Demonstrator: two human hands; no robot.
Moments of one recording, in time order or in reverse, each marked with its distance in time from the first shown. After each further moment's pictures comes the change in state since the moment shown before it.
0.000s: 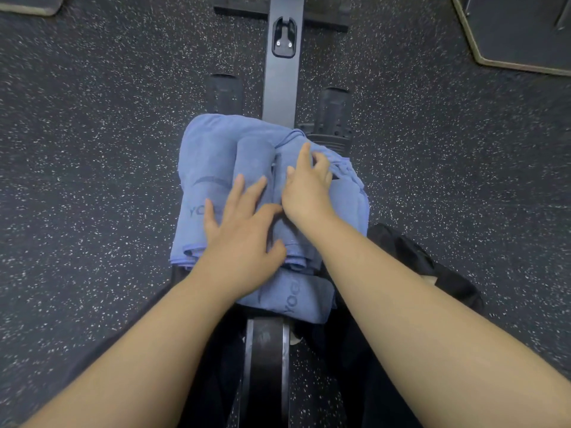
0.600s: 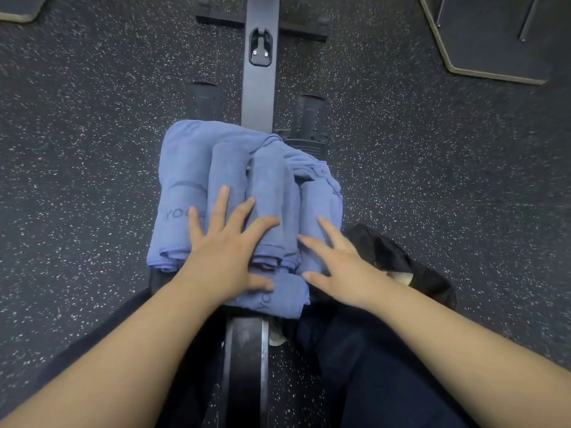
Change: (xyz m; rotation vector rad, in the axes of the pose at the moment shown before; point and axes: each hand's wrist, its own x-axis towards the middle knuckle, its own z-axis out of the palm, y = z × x) left_hand -0.002 0.004 0.012 0.350 -0.178 0.068; right_hand -0.090 0.115 -0.052 -0.218 -0.473 -0.195
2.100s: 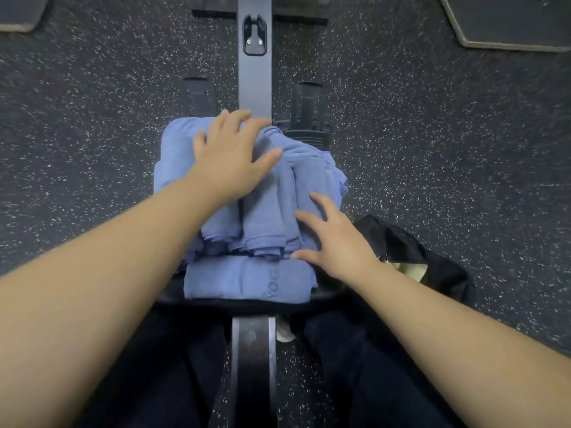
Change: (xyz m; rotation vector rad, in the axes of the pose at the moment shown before) left_hand 0.099 -0.016 -0.053 -0.211 0.390 -0.005; right_hand 0.040 0.008 0.007 0.004 0.270 -0.079
